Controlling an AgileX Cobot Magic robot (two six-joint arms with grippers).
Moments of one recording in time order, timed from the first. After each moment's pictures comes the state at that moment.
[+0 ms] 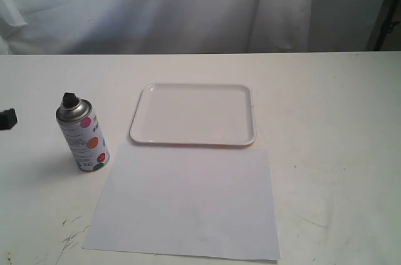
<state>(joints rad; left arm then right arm) -0.01 1.27 -0.36 -0.06 -0.47 0.06 -0.10 0.00 0.00 0.01 0.35 0.07</state>
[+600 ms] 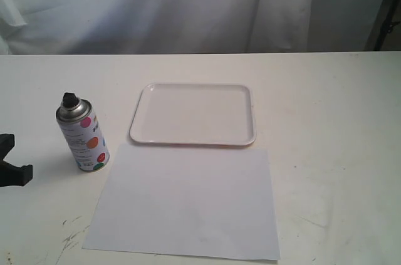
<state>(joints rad) -0.01 1.27 -0.24 0.22 -0.45 -0.06 -0.10 0.00 0.00 0.01 0.35 0.06</state>
